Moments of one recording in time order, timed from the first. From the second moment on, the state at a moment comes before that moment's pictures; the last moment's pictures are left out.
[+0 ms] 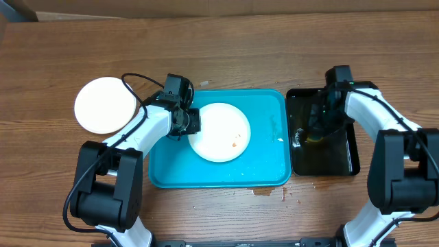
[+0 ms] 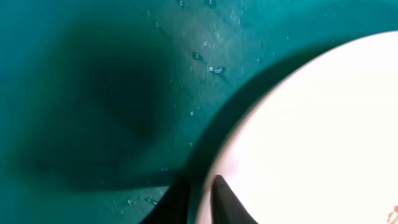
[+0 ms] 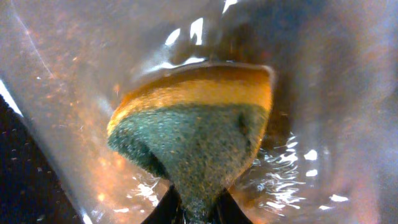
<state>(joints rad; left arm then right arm) -0.24 1.83 1.09 -0.55 0.13 -0.32 0.04 1.89 1.19 -0.82 -0.11 0.28</state>
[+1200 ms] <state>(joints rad) -0.22 1.83 1.12 -0.65 0.15 -0.31 0.08 1.89 1.19 -0.83 -0.08 0.27</state>
